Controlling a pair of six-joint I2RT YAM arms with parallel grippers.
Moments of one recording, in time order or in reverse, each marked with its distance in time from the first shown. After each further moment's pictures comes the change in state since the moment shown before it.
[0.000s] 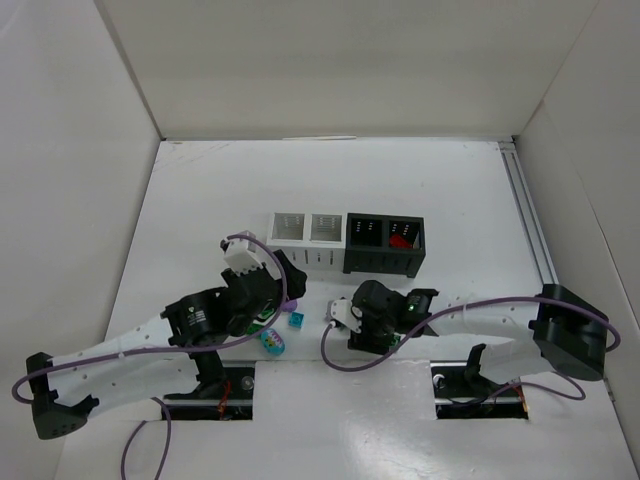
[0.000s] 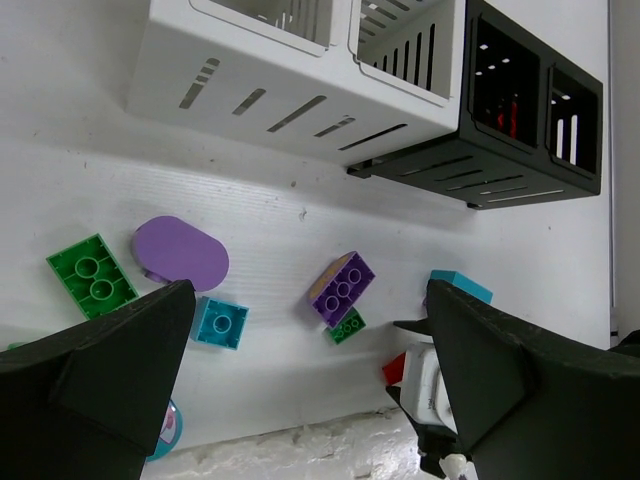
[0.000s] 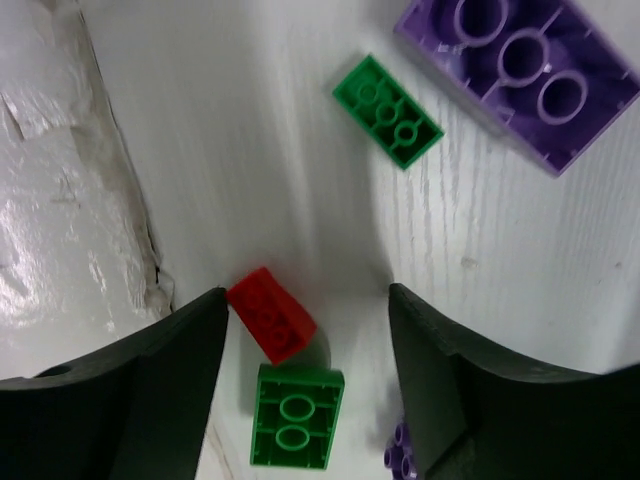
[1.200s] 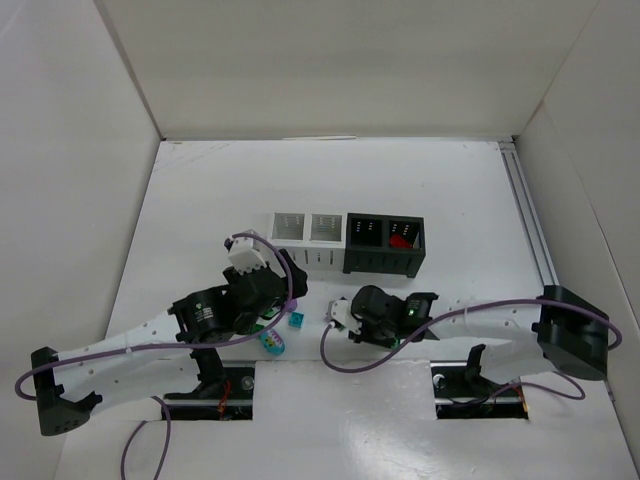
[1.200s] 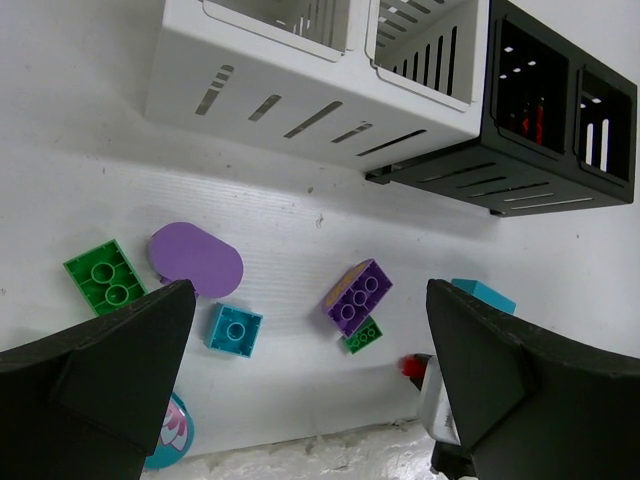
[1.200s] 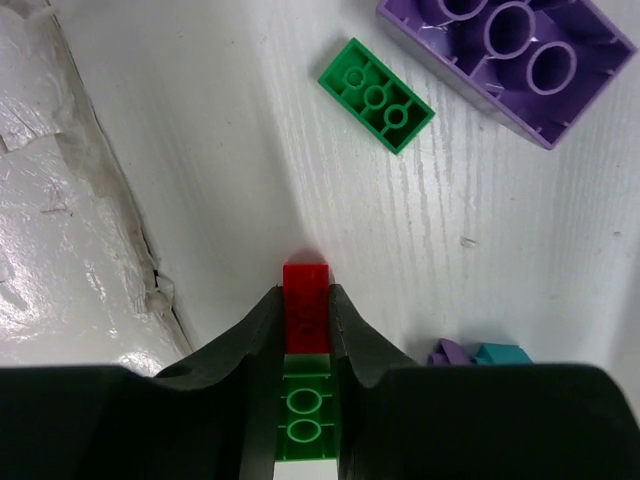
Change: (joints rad) left arm 0.000 0.052 0.011 -0.007 -0.029 0.003; right arm 0.045 -0.007 -0.005 0.007 0.079 0.085
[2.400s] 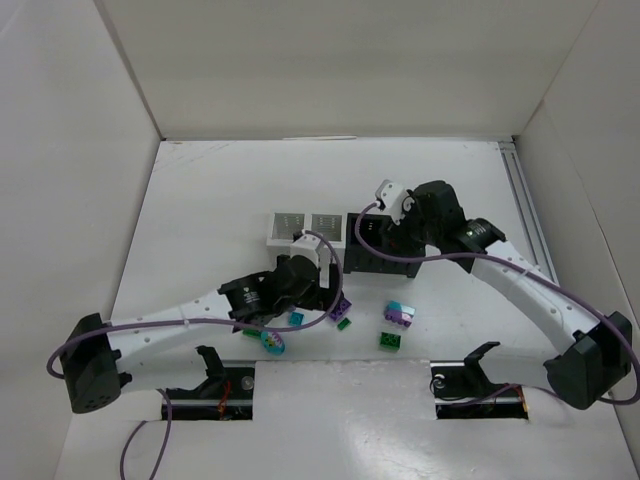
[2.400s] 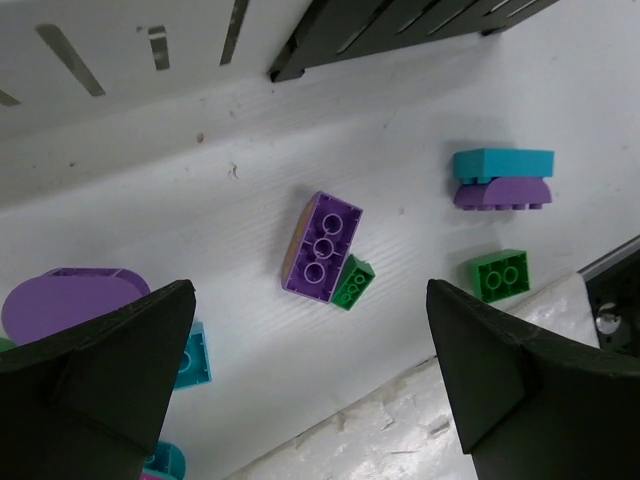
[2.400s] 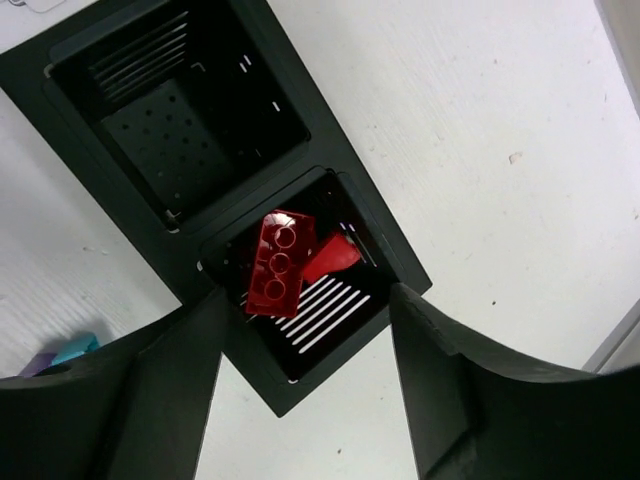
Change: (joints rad) left arm 0.052 0.292 -0.004 0.314 0.389 0.414; right arm -0.631 -0.113 0.414 -0.136 0.027 -0.263
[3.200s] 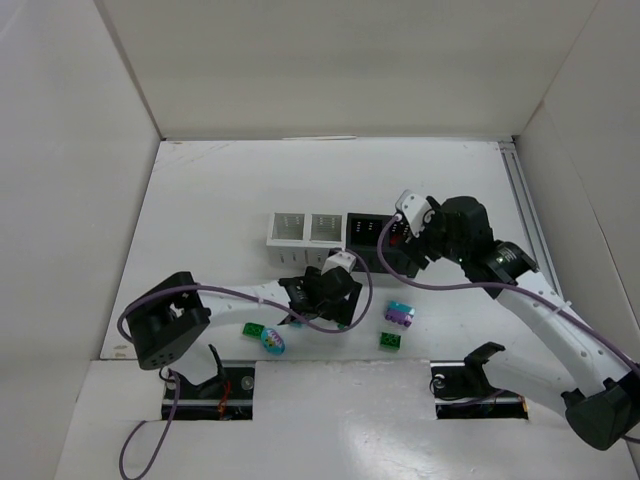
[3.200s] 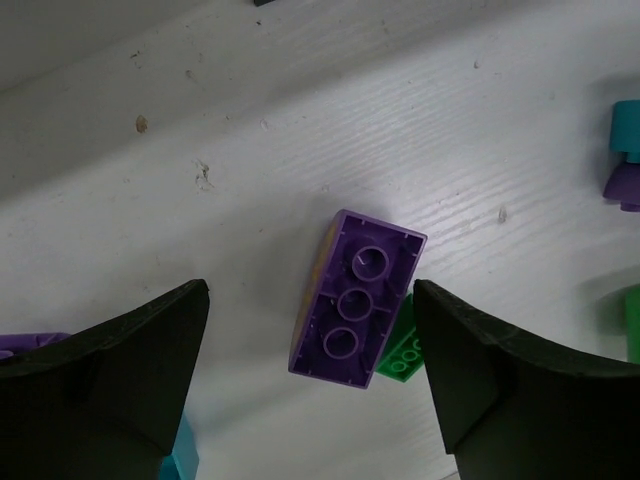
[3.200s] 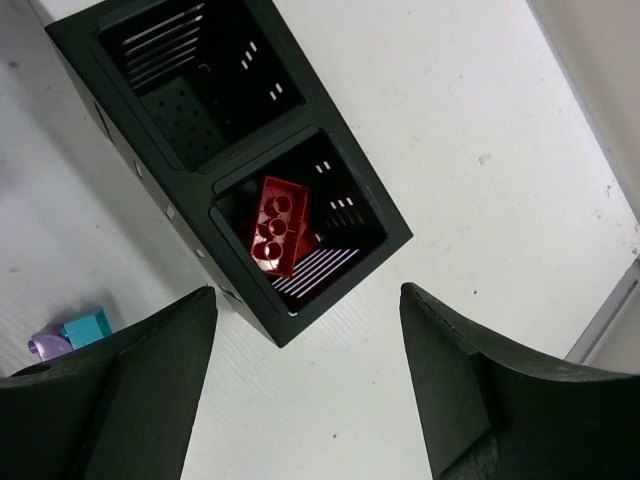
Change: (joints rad) left arm -0.050 0.446 0.039 0.137 -0.016 0.079; right arm -0.027 -0.228 -0.109 -0.003 -0.054 -0.030
